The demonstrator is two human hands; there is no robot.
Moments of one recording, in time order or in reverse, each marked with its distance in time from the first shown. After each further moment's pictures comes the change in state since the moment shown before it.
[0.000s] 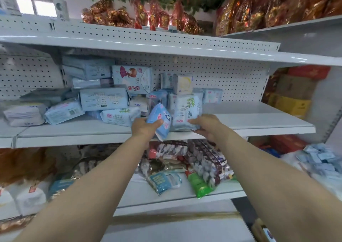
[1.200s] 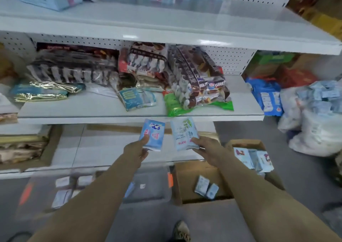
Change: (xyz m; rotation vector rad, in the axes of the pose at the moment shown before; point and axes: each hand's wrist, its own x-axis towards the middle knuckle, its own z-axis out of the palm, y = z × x) left_hand -0.144 -0.308 0.142 -0.417 0.100 -0.846; right_hand -0.047 0.324 -0.208 0.126 -0.080 0.568
